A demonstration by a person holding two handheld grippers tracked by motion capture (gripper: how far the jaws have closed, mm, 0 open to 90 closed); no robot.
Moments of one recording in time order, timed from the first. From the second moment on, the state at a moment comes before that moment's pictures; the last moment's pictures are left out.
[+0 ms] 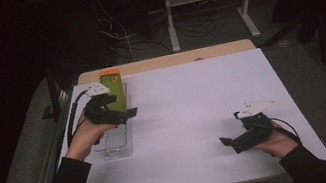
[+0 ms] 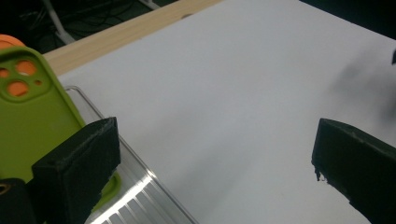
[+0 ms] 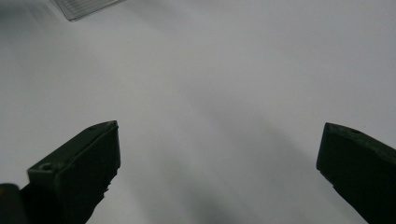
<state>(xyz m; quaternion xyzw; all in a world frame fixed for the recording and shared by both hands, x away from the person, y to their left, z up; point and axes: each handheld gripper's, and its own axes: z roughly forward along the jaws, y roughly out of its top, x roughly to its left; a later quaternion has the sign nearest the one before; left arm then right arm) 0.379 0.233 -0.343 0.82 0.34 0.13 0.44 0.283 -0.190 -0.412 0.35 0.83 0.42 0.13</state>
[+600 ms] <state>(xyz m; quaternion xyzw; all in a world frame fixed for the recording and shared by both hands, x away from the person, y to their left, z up) 0.338 0.239 -0.370 0.83 0.31 0.12 0.44 0.286 -0.191 -0.405 0.35 0.83 0.42 0.13</state>
